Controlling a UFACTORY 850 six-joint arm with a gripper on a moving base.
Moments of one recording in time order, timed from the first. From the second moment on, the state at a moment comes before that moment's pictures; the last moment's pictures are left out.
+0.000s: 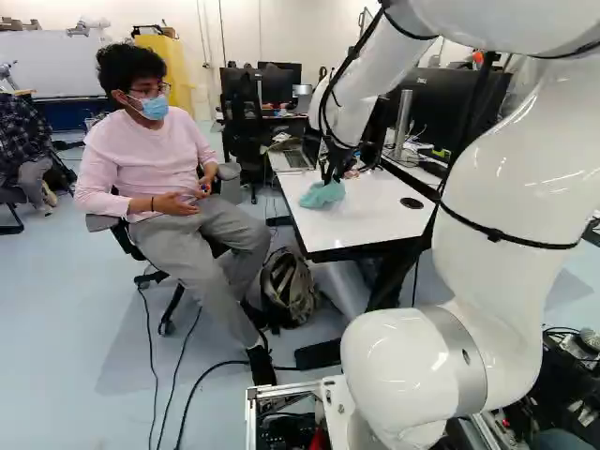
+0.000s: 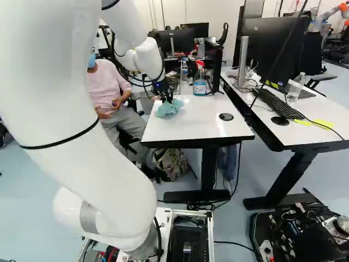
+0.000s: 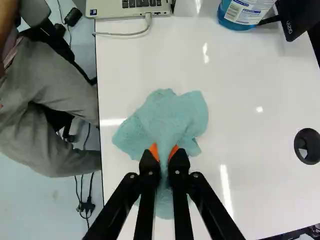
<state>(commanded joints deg) -1.9 -3.5 -52.8 -1.4 -20.6 0.0</state>
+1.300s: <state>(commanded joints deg) -1.1 6.7 -47.5 -1.4 -22.5 0.0</state>
